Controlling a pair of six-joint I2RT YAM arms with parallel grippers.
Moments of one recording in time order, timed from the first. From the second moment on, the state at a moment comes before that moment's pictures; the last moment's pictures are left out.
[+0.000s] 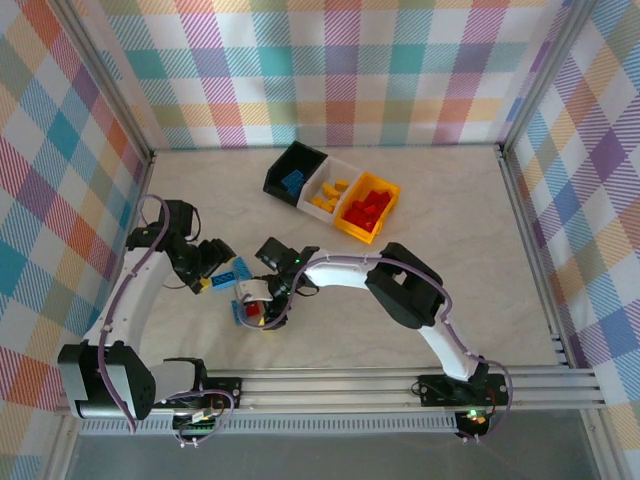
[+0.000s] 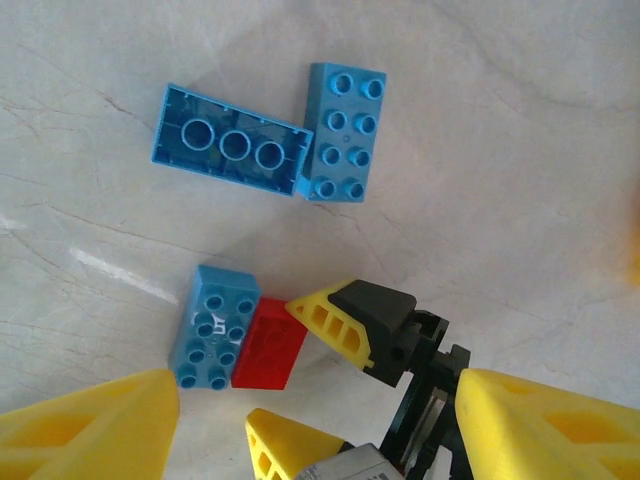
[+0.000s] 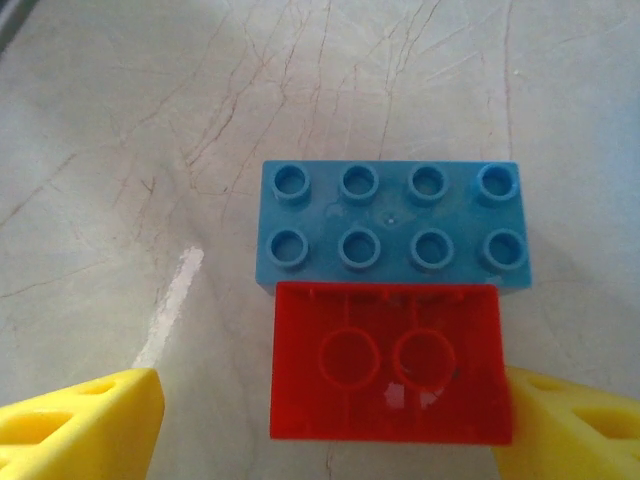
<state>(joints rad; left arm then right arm) -0.01 1.22 1.02 -1.06 0.24 -0.78 1.04 2.22 1.56 -0.40 -0.53 -0.77</state>
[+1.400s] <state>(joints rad) -0.01 1.24 1.06 -1.10 0.20 -0.76 1.01 2.08 1.52 -0.36 -0.37 -0.62</state>
